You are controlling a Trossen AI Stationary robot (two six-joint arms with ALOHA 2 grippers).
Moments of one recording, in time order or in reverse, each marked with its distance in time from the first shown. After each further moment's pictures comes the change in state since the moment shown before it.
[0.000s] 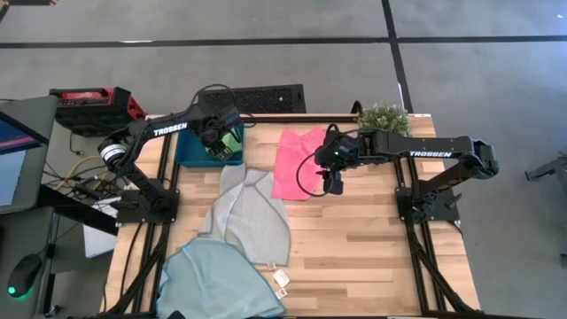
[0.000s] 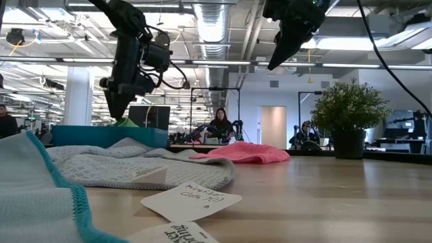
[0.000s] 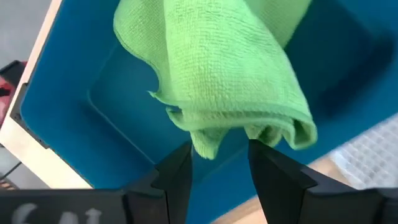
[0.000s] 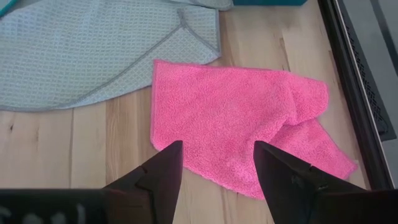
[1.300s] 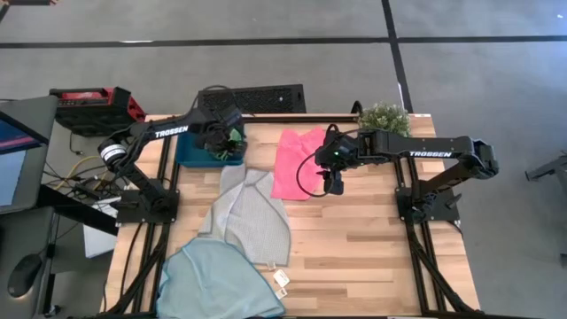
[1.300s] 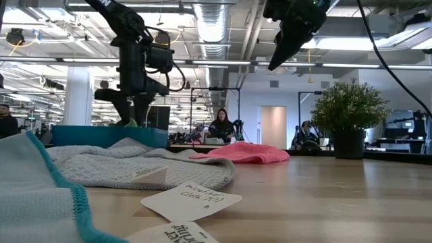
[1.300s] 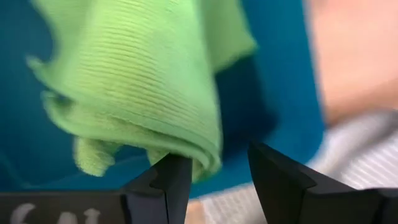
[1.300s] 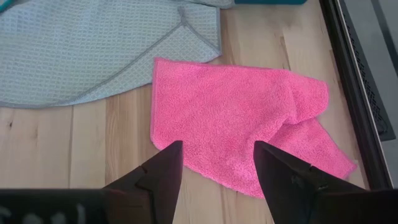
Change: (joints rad) left arm -0.015 0.000 -0.045 0.185 0.281 -0.526; right arm 0.000 0.000 0.000 -0.006 0.000 -0.009
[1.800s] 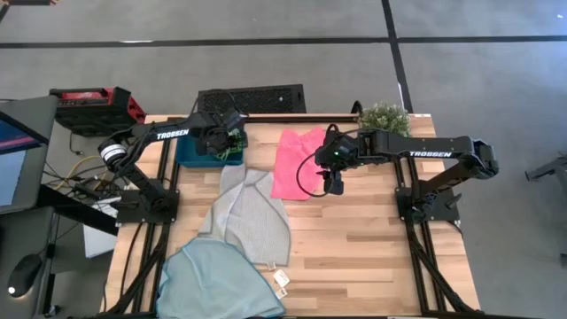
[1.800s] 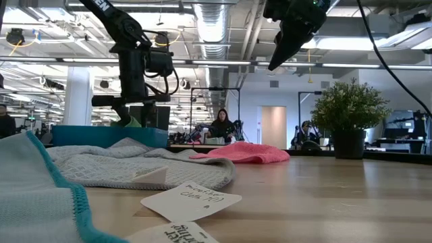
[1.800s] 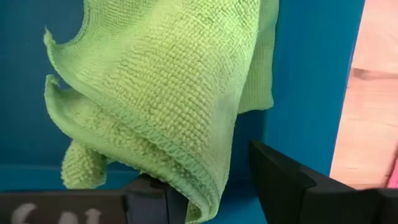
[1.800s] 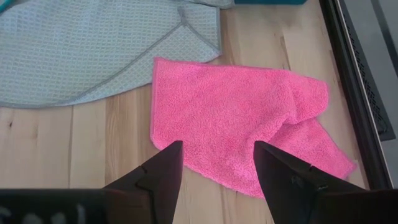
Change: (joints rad) left arm 0.000 0.001 -0.081 0.160 -0.121 -0.395; right arm 0.000 0.000 0.000 0.000 0.000 0.000
